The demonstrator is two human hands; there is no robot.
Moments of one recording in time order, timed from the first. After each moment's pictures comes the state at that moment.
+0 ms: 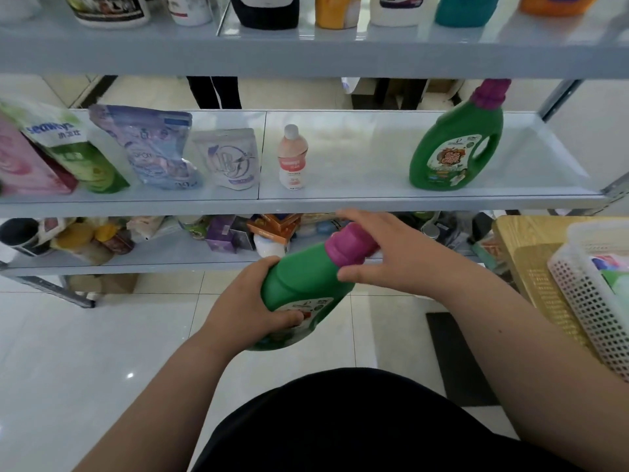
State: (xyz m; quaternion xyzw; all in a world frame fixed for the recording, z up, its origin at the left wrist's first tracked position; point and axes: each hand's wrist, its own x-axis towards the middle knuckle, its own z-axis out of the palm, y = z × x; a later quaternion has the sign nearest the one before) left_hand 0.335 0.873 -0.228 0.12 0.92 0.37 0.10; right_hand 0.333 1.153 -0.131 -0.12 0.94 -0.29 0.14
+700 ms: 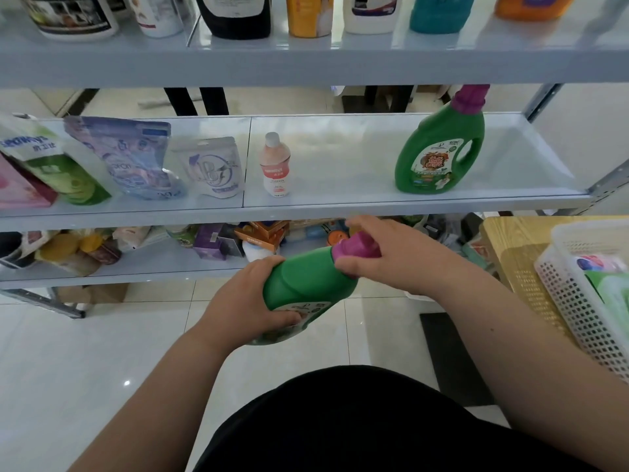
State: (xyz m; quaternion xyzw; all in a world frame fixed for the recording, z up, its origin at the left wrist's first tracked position) left_hand 0.314 0.902 -0.219 0.18 0.93 0.29 0.10; right_hand 0.321 1.182 -0.129 -0.05 0.96 -0.24 0.14
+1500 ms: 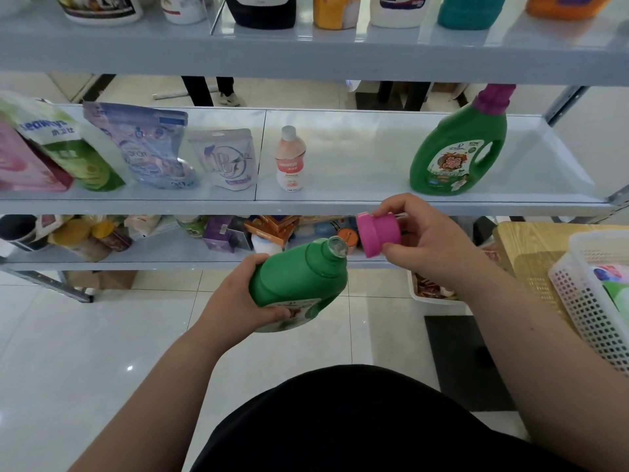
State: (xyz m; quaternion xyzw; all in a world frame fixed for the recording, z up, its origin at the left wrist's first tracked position) left_hand 0.323 0.874 -0.236 0.09 0.90 0.42 0.10; right_hand 0.327 1.195 -0.130 -0.05 0.85 -0.52 0.06
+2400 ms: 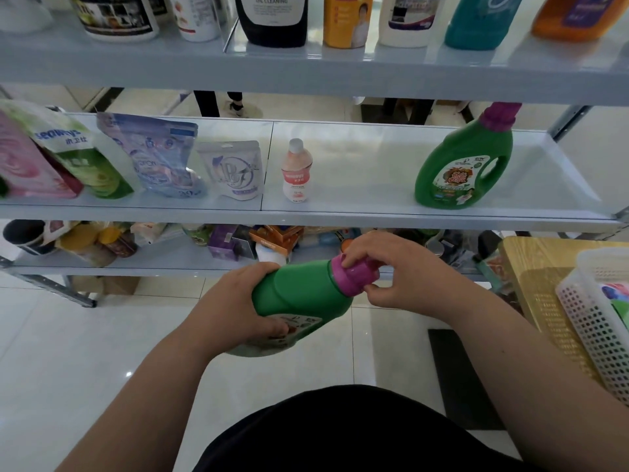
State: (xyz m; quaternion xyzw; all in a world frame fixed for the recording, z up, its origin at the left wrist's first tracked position) left_hand 0.310 0.865 -0.207 0.16 0.94 0.27 0.11; right_hand 0.318 1.172 -0.139 -0.25 0.91 -0.33 0.05
